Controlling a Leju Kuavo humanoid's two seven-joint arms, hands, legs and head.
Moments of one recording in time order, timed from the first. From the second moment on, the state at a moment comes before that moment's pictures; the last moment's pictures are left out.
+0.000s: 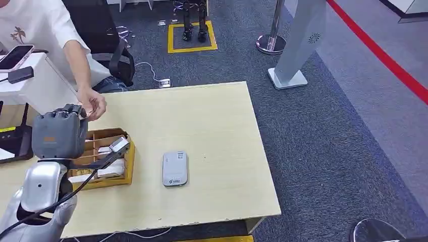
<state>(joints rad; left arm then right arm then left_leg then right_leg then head) -0.27 0.30 -0.32 -1.80 -1.57 -0.07 0.35 -0.15 0.02 1.56 -0.07 -1.22 -0.24 0.15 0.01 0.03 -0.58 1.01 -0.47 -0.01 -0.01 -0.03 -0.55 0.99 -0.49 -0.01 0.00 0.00</state>
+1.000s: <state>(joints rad) -0.13 0.05 -0.26 -1.81 -1.57 0.10 0.21 -0.14 0.02 1.56 -0.07 -1.21 -0.24 0.17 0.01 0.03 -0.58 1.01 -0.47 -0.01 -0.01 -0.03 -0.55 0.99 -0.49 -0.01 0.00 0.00</state>
